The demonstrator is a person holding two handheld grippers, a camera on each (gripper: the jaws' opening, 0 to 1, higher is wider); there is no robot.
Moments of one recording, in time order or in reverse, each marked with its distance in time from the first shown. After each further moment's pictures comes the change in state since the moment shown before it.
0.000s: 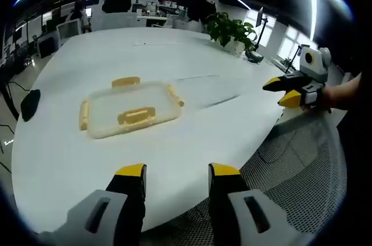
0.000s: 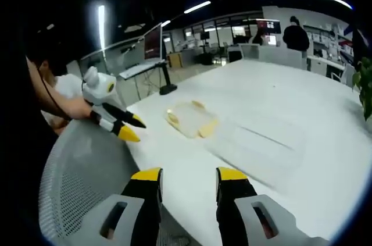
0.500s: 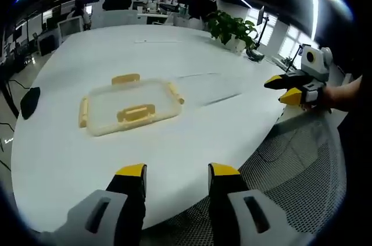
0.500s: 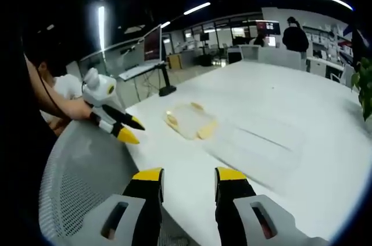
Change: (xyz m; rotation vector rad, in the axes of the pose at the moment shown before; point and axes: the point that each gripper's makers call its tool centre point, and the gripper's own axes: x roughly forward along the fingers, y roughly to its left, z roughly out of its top) left arm -0.001 -0.001 -0.003 -0.011 0.016 0.003; right arm -0.004 -0.003 0.003 0.001 -0.014 -0.011
